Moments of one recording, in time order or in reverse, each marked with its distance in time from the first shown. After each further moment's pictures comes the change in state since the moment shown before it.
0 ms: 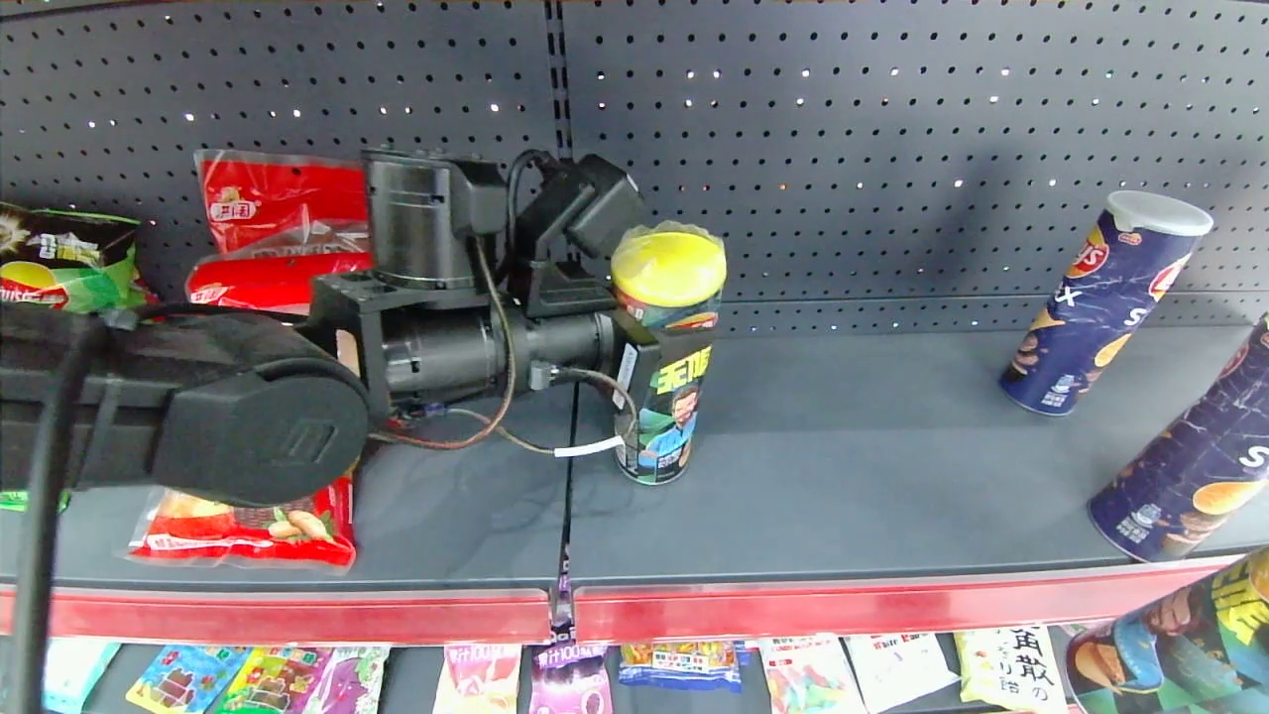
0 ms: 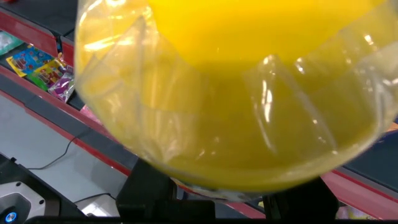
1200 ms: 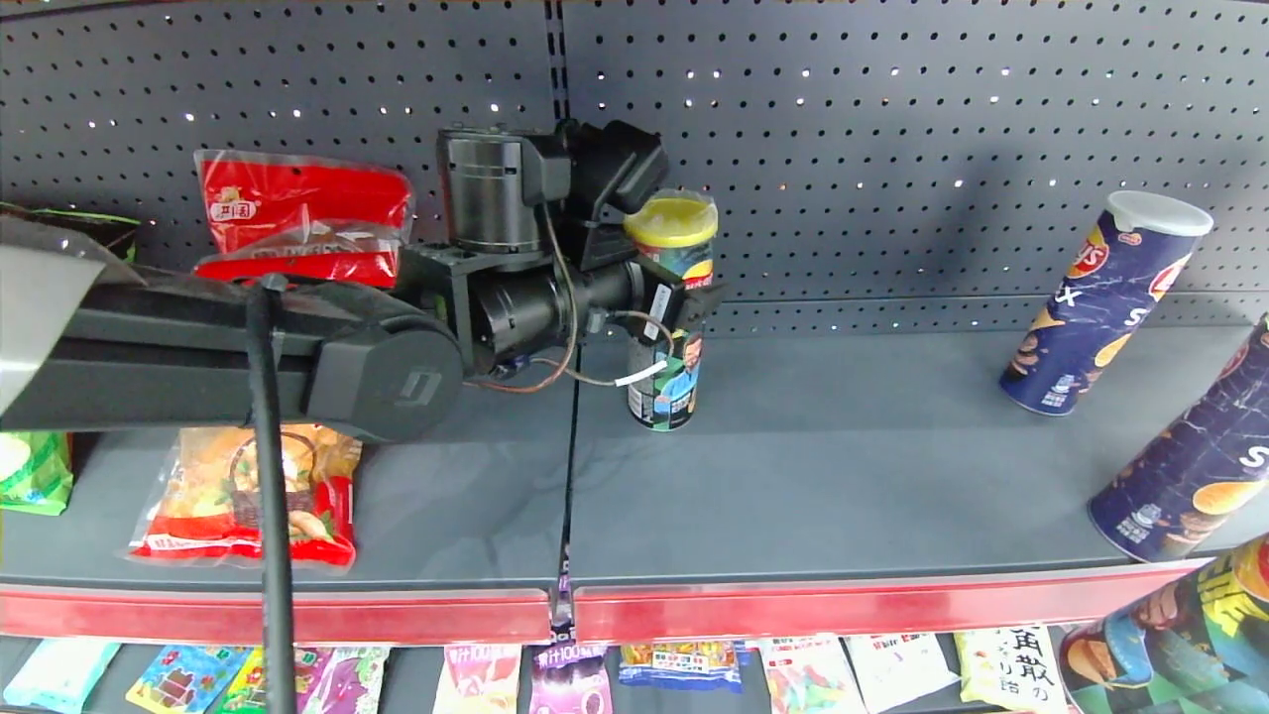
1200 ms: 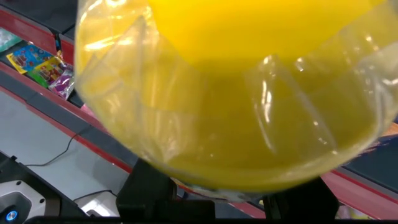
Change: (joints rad) left arm -0.011 0.161 -0.225 -0.009 0.320 0.042; right arm 0.001 0.030 -0.005 -0.007 0.001 -0.002
